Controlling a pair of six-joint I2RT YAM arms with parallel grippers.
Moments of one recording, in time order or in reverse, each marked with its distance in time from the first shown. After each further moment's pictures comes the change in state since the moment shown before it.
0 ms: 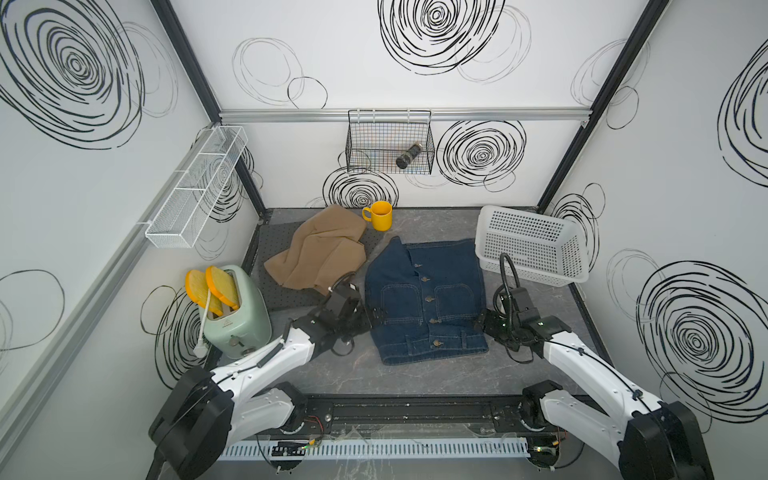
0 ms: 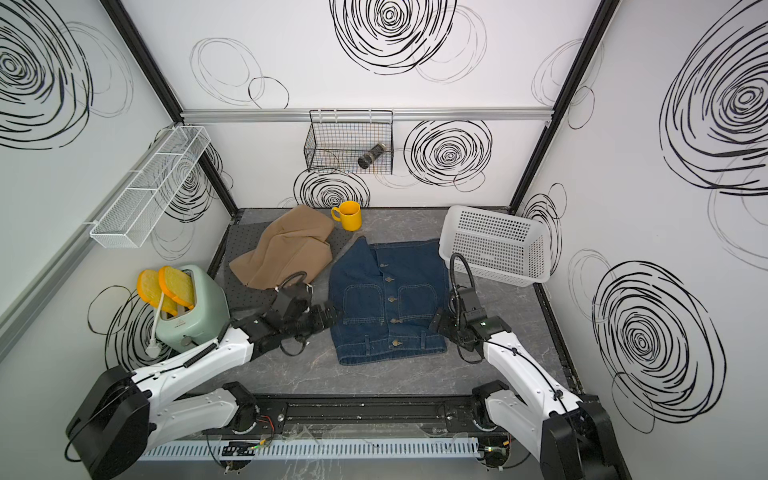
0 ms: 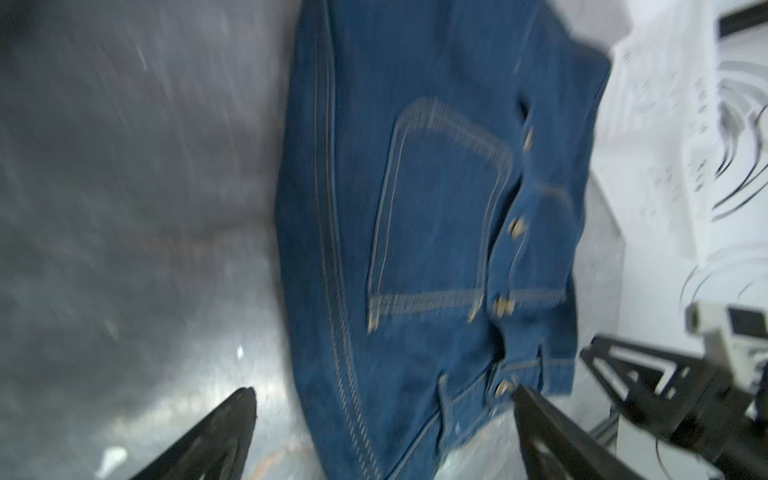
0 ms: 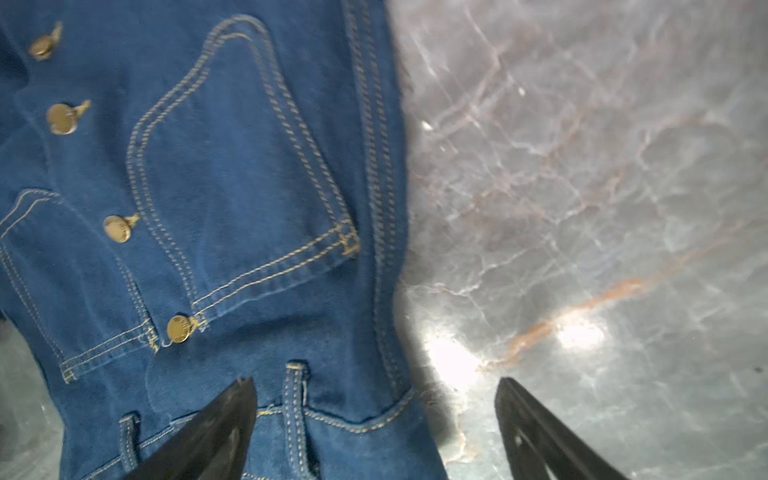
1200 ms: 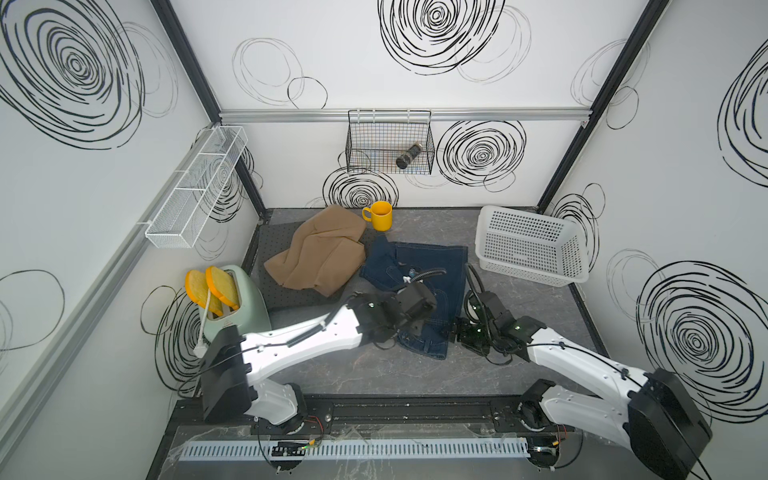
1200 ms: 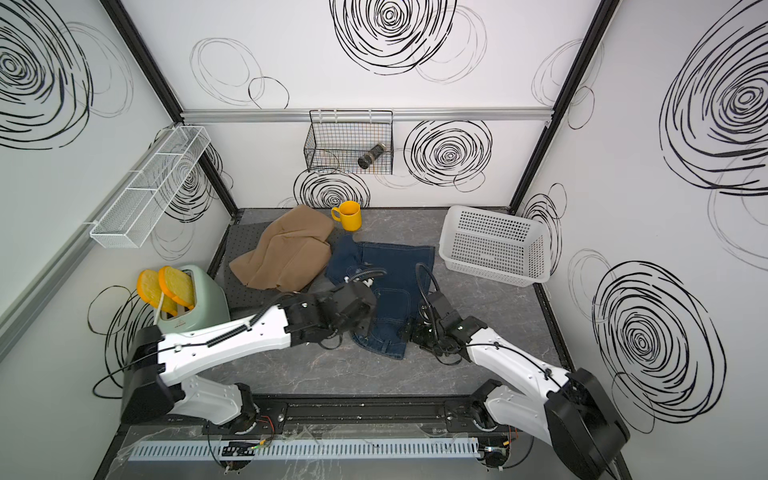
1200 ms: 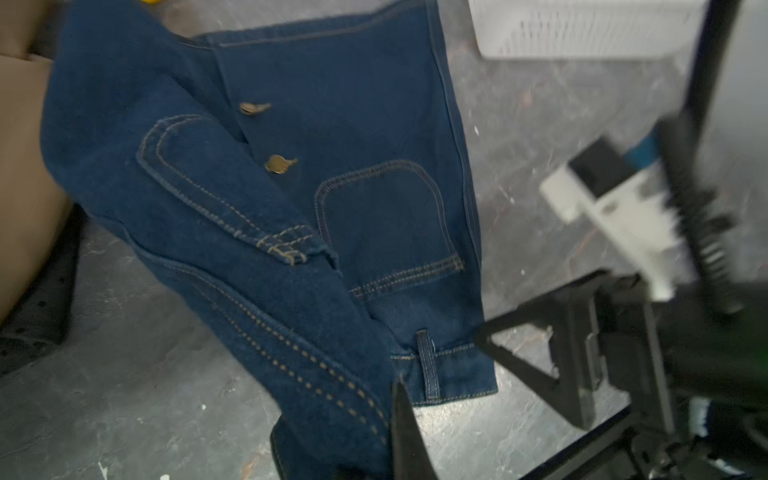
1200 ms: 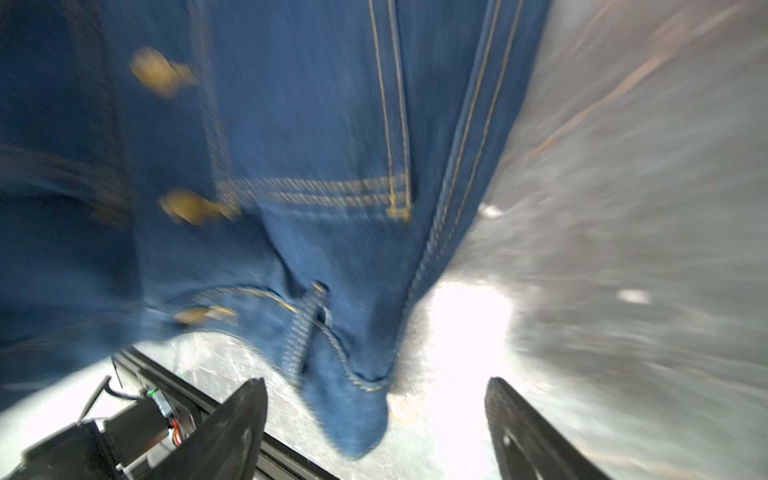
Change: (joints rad) left arm -0.473 0.362 0.739 -0.479 -0.486 0.388; right arm 0.310 0.049 0.038 0.128 -0.148 0.167
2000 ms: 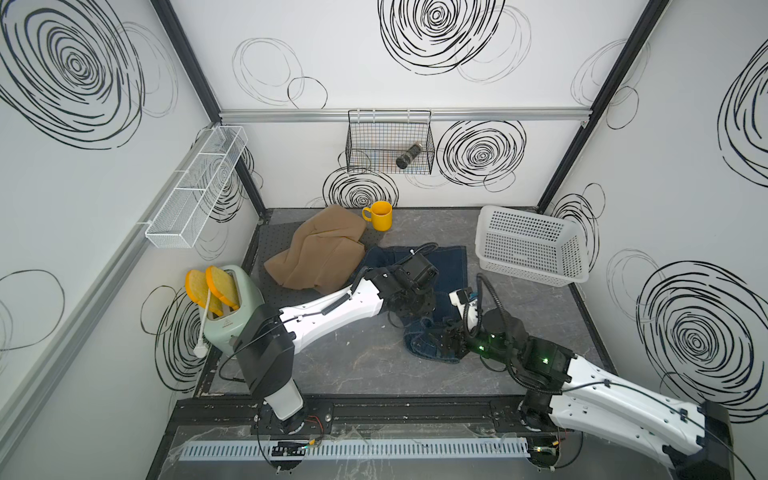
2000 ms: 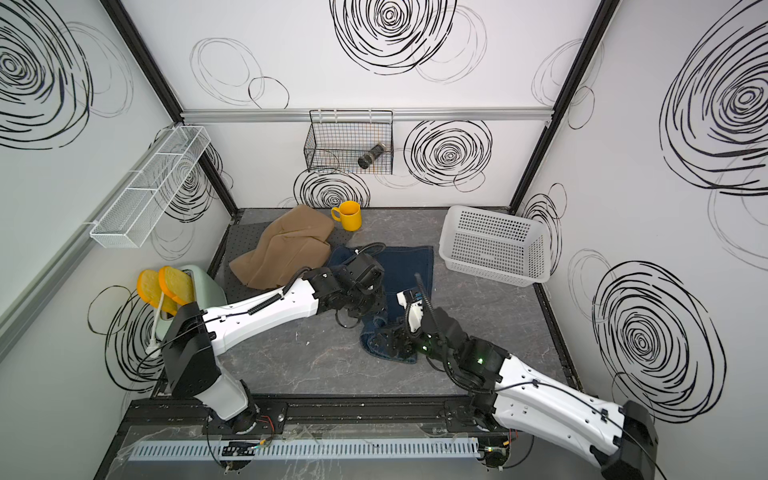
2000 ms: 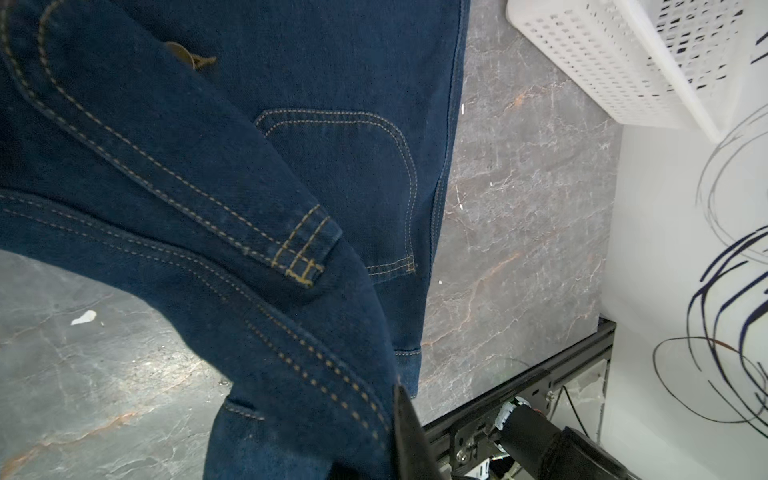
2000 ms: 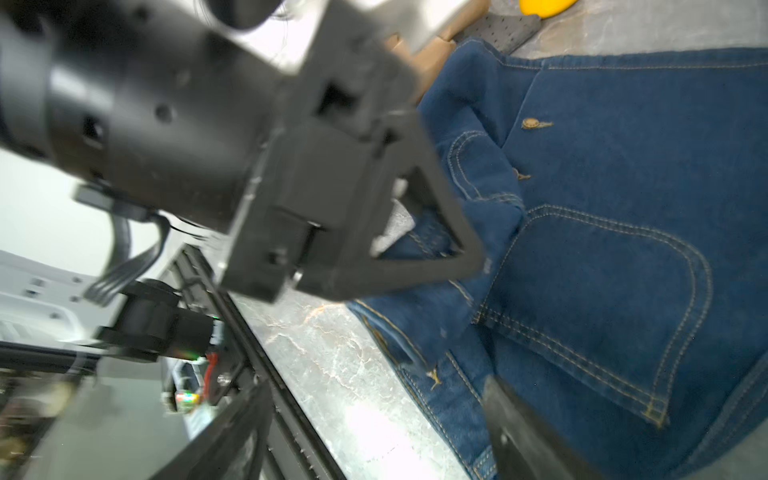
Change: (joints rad) left arm 0.220 0.170 0.133 0.015 0.457 -0.356; right arm 0.430 -0.229 0.024 0.224 0.327 -0.360
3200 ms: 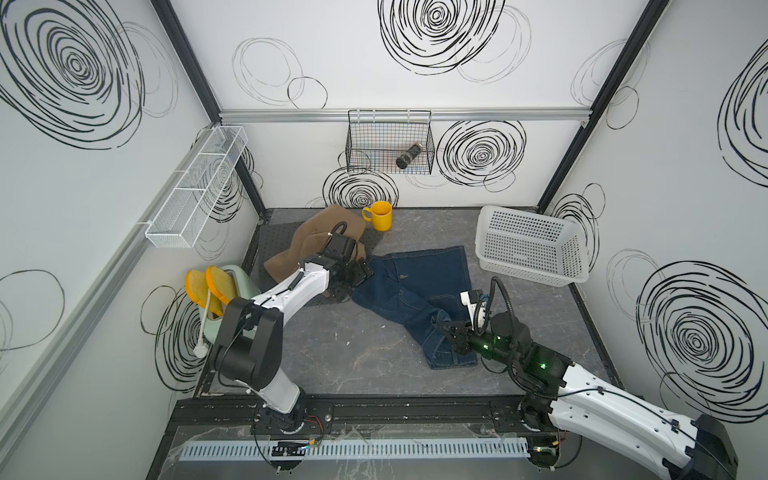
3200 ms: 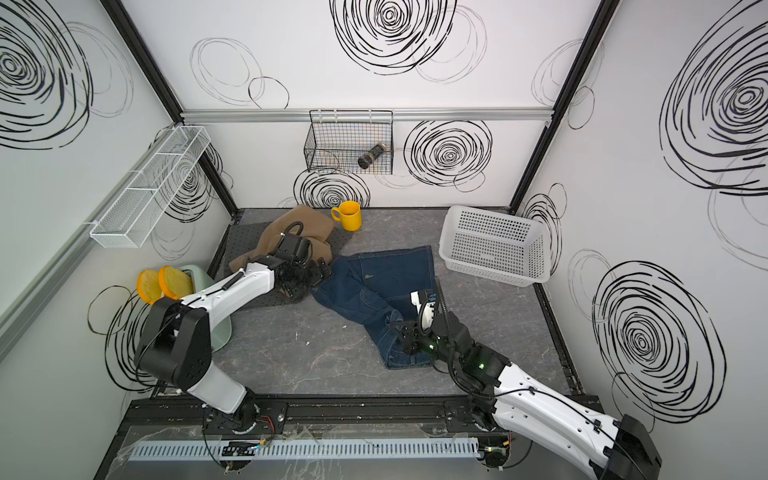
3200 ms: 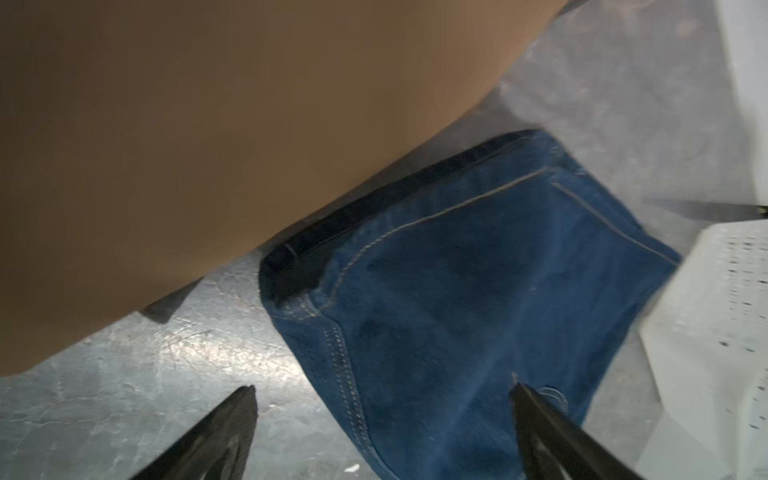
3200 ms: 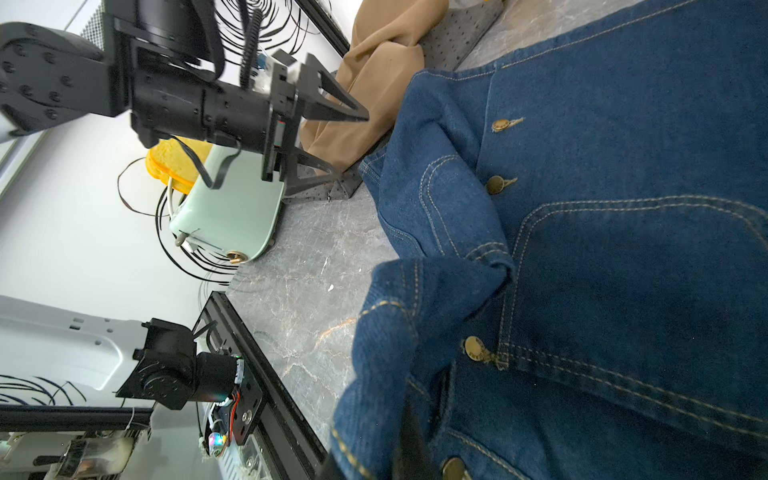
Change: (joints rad) left arm 0.588 -0.026 -0.287 0.138 0.024 0.023; right arm -0.163 -0.139 -0.198 0.164 -0.175 0.185
